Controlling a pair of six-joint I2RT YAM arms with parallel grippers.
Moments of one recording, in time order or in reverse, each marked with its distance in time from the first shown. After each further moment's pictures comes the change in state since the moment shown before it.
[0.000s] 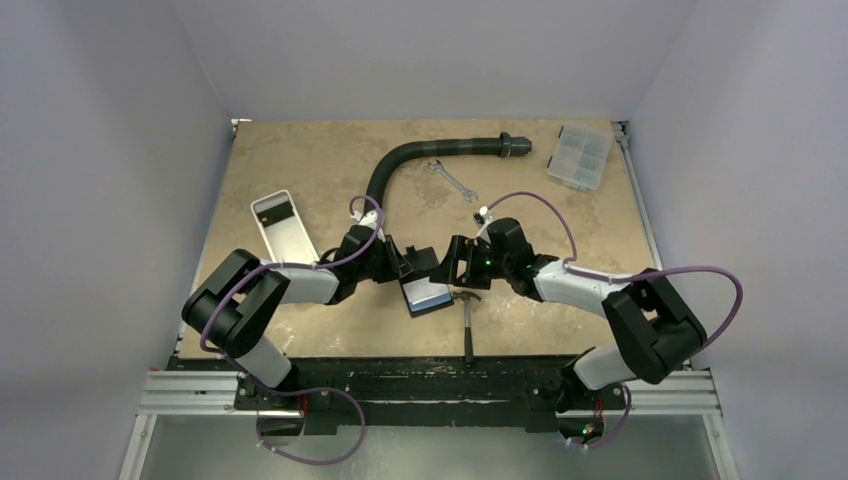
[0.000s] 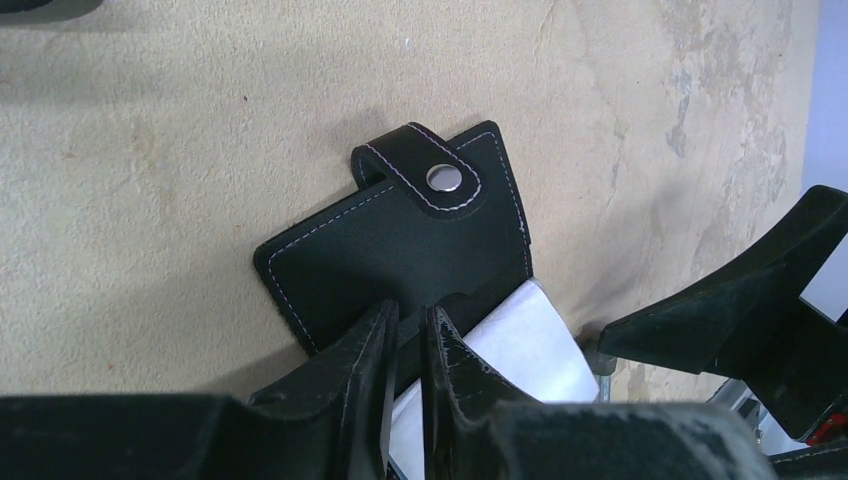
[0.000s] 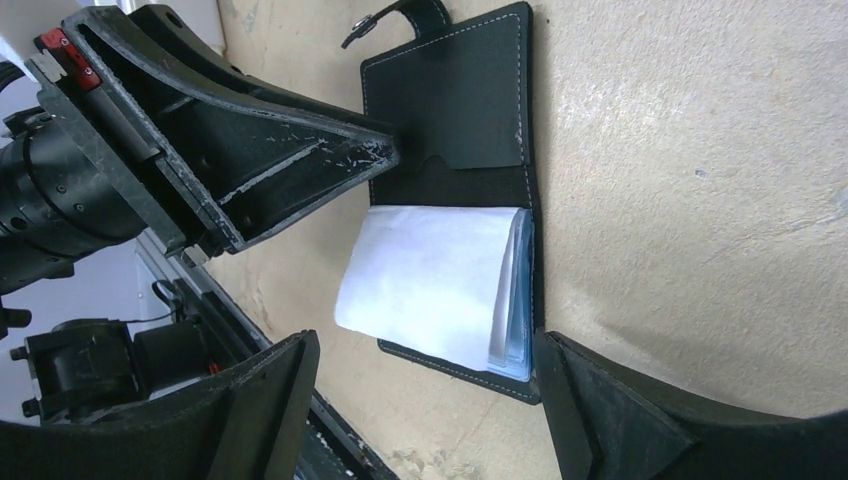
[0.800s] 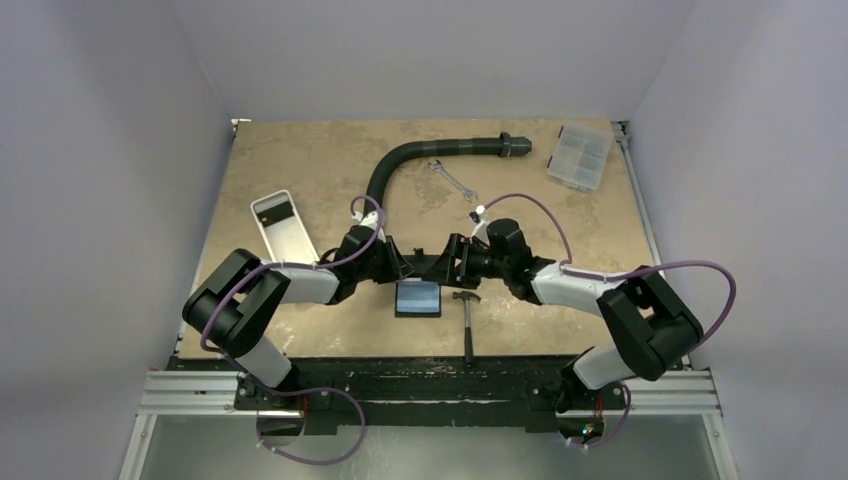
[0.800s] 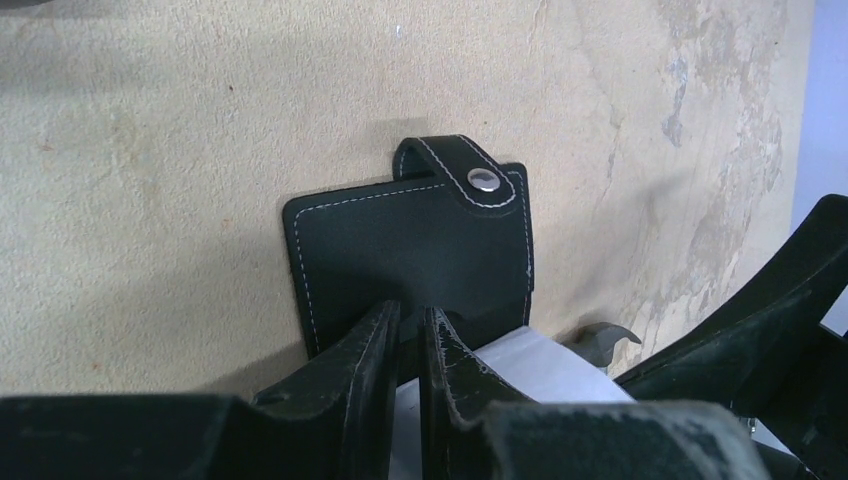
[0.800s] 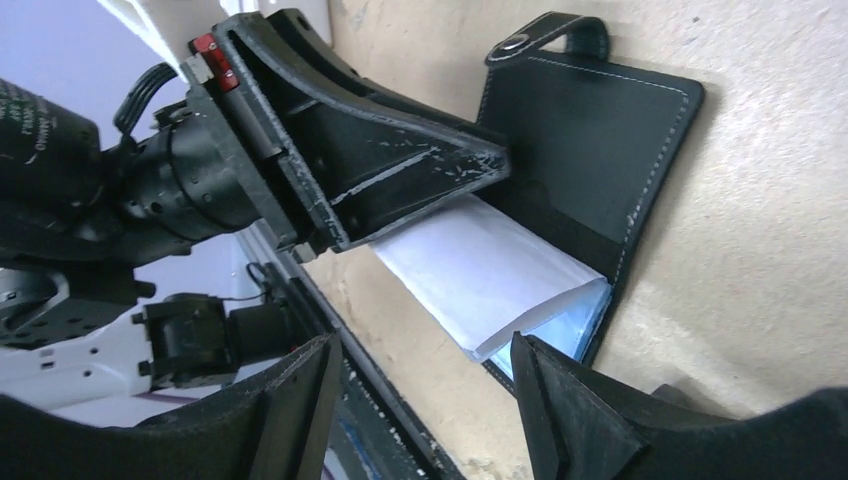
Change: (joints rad) left arm 0.000 0.003 0.000 0.002 0.022 0.001; right arm 0.020 0.019 -0.016 0.150 -0.100 0.106
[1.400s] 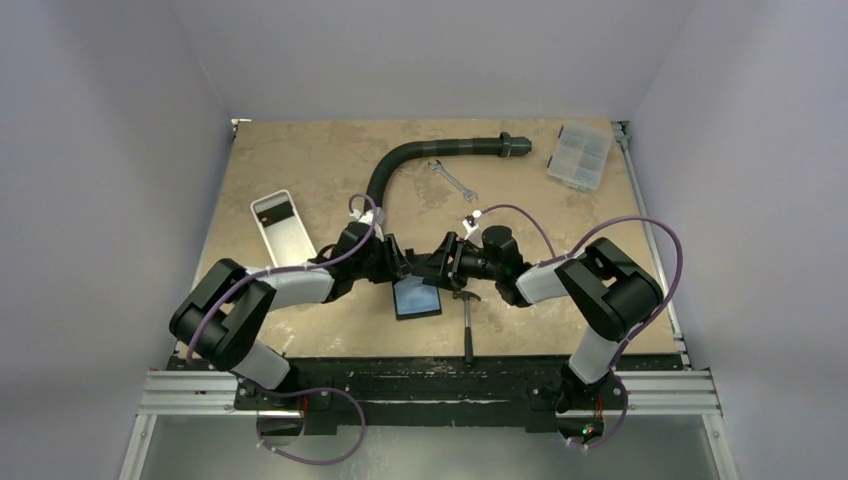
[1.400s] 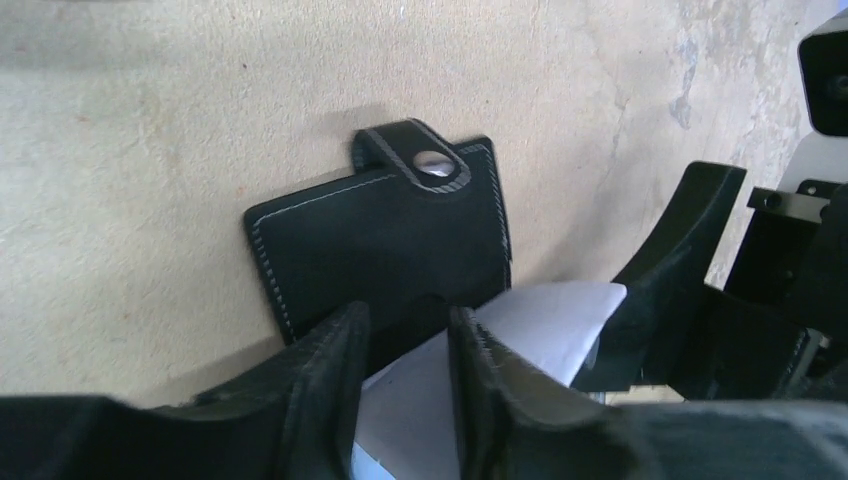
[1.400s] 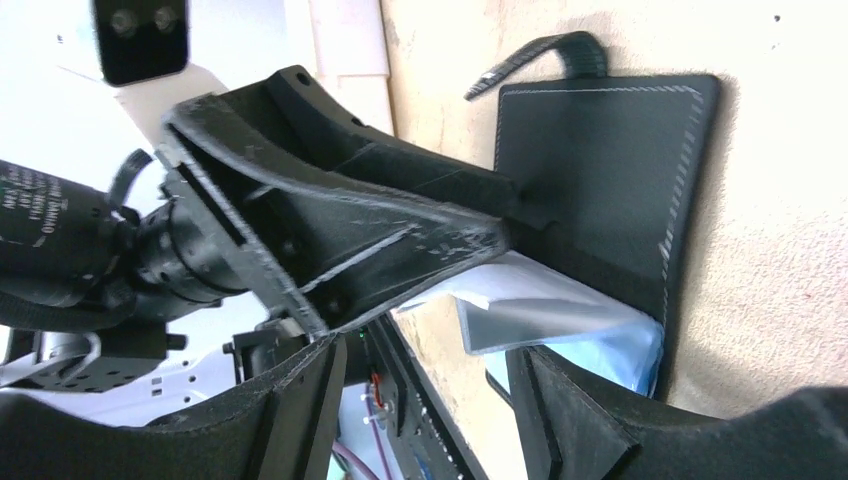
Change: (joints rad) left arm 0.005 -0.063 0.016 -0.115 0.001 0.019; right arm 0.001 0.256 -0.051 0.488 -0.096 0.302
